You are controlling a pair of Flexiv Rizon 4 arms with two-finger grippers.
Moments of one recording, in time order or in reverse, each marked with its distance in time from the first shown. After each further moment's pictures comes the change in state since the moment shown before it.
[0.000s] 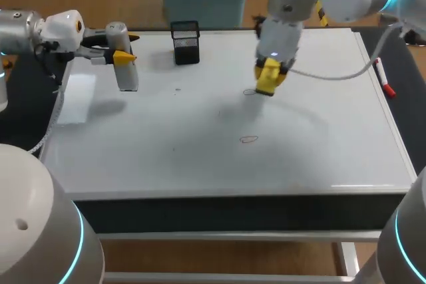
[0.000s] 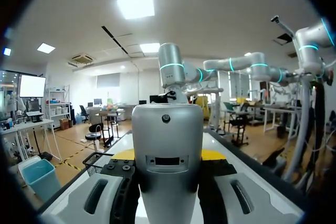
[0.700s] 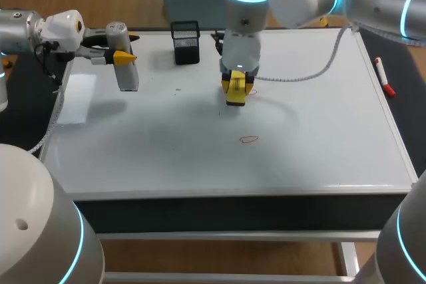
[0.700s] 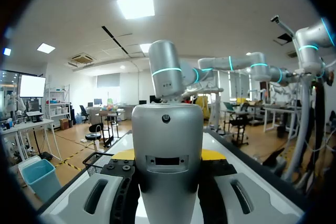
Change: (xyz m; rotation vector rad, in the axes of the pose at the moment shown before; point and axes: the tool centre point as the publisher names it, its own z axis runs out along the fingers) left arm 0.000 0.000 0.000 0.000 0.000 0.000; right arm -0.060 0.006 0.048 -0.043 0.097 -0.182
